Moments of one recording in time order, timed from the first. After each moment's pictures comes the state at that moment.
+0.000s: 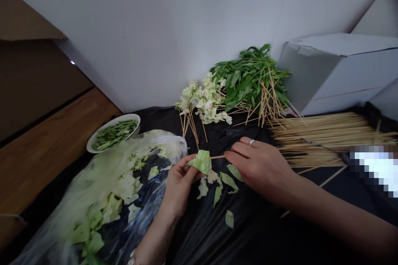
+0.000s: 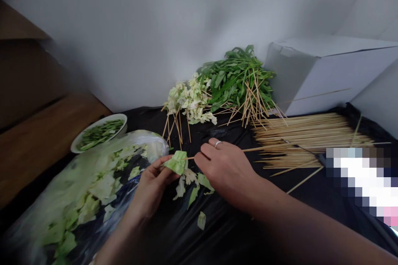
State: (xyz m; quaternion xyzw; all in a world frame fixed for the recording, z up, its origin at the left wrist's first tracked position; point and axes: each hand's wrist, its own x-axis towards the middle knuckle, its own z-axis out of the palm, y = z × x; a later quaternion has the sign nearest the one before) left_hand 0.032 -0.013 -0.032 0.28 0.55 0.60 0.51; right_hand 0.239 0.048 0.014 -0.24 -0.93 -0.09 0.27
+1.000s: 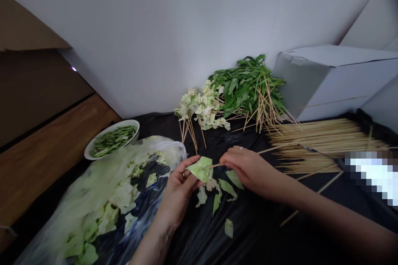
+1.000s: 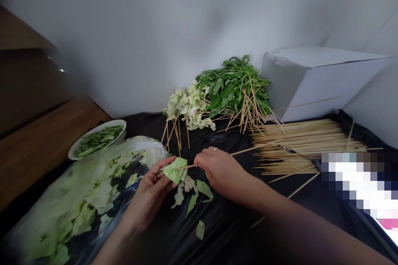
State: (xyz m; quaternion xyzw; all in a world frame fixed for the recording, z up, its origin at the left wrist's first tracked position) left_hand 0.033 -0.017 -0.018 0.29 0.51 0.58 0.56; right_hand 0.233 0.064 0.007 -0.28 -0.92 0.20 0.21
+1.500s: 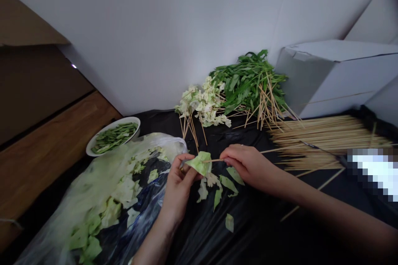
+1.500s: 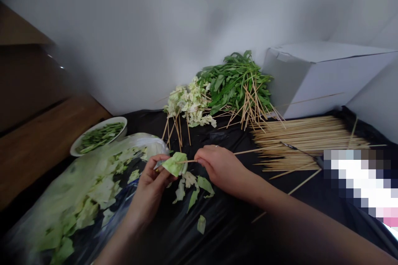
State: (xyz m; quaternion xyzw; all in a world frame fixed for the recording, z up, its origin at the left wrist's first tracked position) left_hand 0.037 -0.017 -0.019 0.33 0.53 0.61 0.48; right_hand 0.233 0.067 -0.004 -0.28 -0.89 0.26 0.26
